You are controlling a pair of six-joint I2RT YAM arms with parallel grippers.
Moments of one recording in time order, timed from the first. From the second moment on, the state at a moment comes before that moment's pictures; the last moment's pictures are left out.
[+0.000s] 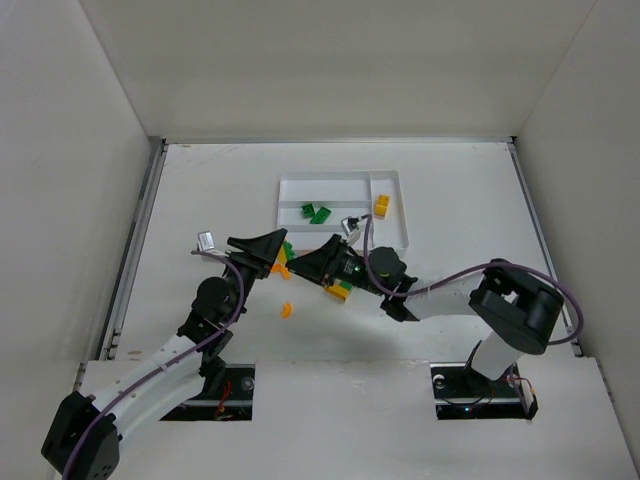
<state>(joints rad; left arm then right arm) -0.62 0.65 0.16 0.61 -0.28 -1.23 0.96 1.61 0.64 1.05 -0.19 1.34</state>
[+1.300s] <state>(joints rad) -0.61 0.81 0.20 0.65 -0.29 -1.20 0.89 1.78 0.61 1.32 -0.18 1.64</state>
